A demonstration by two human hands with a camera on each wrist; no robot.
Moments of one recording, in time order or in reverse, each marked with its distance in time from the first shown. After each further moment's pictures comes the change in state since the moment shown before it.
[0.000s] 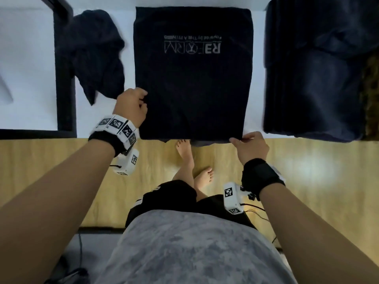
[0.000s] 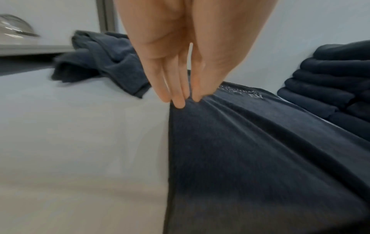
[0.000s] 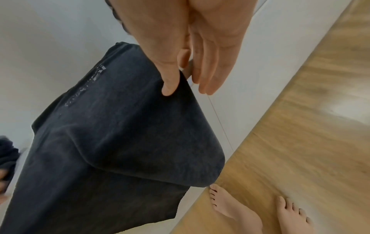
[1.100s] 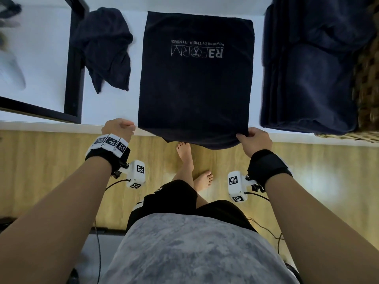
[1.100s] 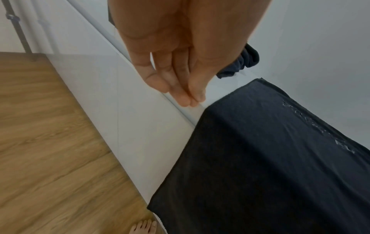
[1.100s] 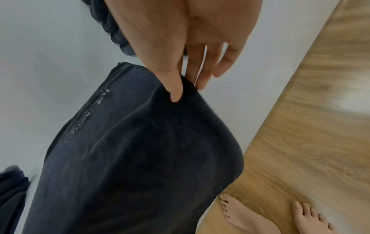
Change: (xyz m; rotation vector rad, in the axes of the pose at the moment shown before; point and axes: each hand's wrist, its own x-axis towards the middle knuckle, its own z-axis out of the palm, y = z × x) left_hand -0.081 -0.052 0.027 -0.312 0.048 -0.548; right_hand 0.006 0.010 -0.026 -0.126 -0.105 -0.145
